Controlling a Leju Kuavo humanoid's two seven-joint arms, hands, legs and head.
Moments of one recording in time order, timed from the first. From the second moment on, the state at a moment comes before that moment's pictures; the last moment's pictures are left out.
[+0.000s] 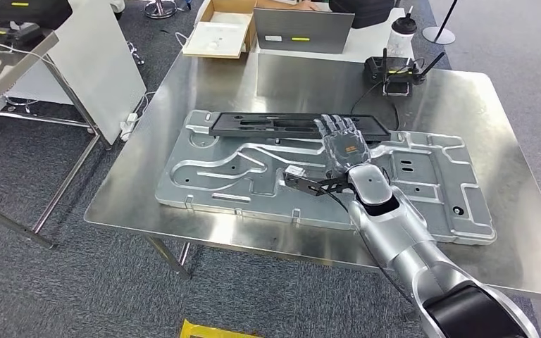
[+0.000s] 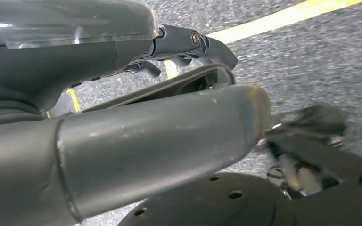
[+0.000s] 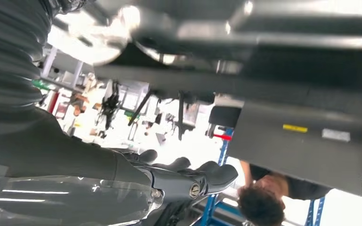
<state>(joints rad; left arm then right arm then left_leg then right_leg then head) -0.09 -0.11 1.15 -0.21 -1.47 -0.09 -0.18 -0.80 -0.01 0.50 -0.83 1.36 -0.22 0.15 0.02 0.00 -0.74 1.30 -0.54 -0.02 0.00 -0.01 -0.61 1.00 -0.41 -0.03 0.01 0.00</state>
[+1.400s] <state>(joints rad) -0.10 -0.10 1.15 -0.21 -1.47 -0.09 -0.17 -0.71 -0.03 0.50 -0.89 1.39 -0.27 0.16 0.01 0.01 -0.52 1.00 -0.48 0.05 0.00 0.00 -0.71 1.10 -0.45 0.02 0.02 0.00</state>
